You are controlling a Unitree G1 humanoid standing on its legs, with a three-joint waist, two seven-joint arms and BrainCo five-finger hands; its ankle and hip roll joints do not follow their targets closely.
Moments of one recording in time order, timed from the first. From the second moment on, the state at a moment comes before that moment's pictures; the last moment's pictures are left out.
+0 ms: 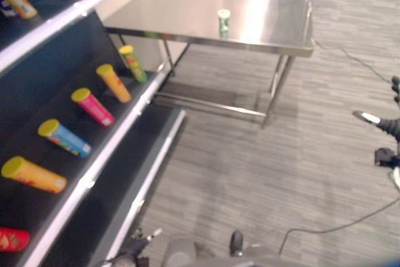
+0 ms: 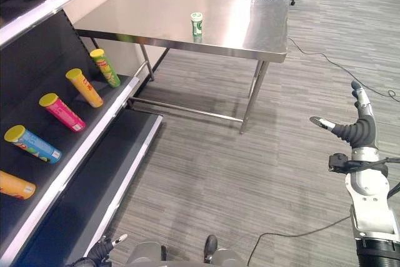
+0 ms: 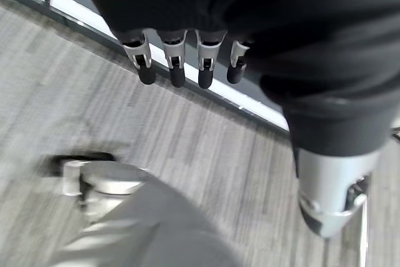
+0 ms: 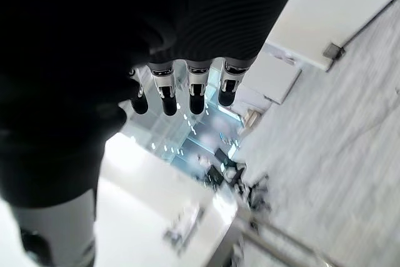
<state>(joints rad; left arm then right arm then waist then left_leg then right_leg) 0.18 0.23 0.00 0.98 -0.18 -0.07 0.01 -0.02 -0.74 -0.24 0.04 0.08 -0.13 -0.16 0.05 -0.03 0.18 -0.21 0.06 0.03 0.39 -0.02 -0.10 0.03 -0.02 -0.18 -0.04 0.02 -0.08</state>
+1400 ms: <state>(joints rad) 0.07 0.23 -0.08 0.98 -0.17 -0.08 0.02 0.12 -0.81 -0.38 0.06 0.14 -0.12 -0.14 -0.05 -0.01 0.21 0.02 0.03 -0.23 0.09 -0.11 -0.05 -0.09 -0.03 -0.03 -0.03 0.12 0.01</state>
